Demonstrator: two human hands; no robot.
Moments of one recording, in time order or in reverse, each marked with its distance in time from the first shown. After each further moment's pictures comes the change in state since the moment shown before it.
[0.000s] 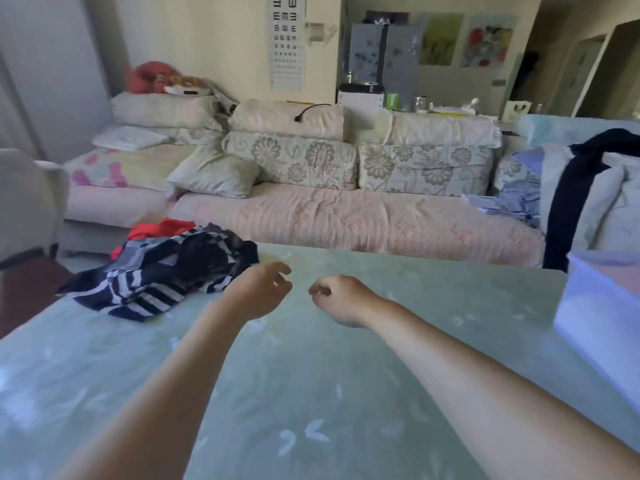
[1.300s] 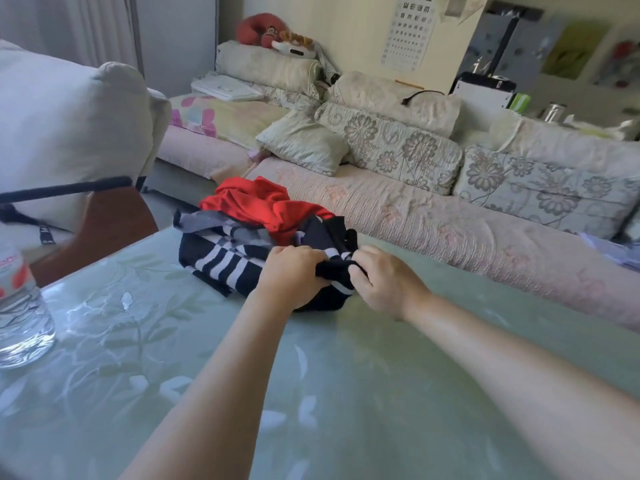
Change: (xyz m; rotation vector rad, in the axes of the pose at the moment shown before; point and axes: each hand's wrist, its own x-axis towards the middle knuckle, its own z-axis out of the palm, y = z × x) left_hand 0.059 -0.191 -0.003 0.285 0.302 0.033; right_hand 0.167 -0.074 0.104 -0.278 0.198 -0.541
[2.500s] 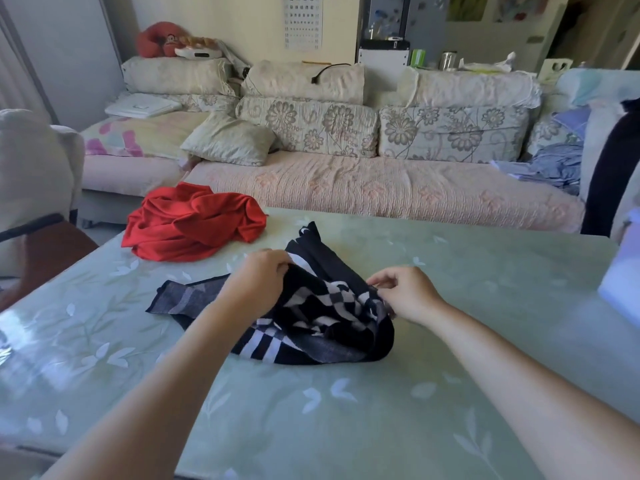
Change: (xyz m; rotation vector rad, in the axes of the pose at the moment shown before) left_hand -0.086 0.142 -0.033 -0.238 -0.089 0.080; right_hand -0.230 0.059 -0.065 0.545 0.122 0.816
